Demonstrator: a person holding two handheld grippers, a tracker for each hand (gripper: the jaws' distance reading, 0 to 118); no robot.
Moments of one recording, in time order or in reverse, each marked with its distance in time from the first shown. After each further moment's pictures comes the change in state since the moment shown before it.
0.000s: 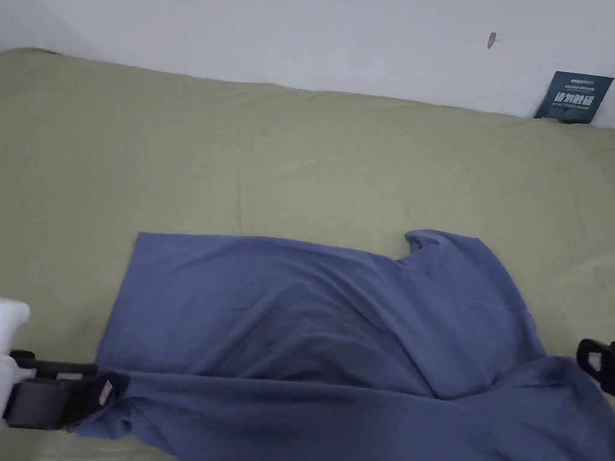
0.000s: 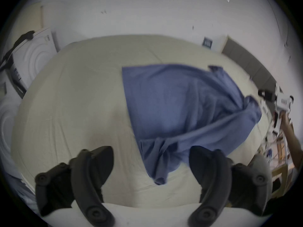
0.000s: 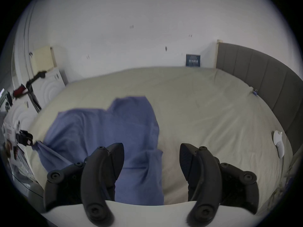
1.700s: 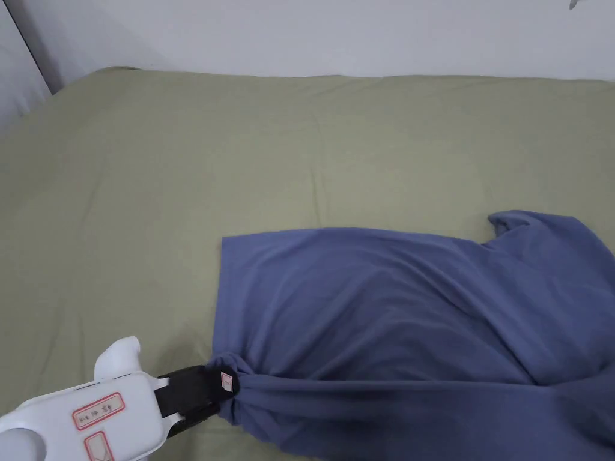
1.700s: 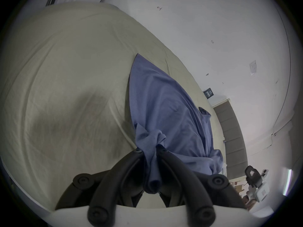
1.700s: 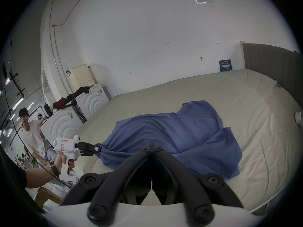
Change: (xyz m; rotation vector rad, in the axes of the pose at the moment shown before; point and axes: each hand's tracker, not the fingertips) left arm -0.002 -0.058 -0.035 0.081 -0.259 0.625; right arm -0.111 -0.040 0.102 0.073 0.356 -0.065
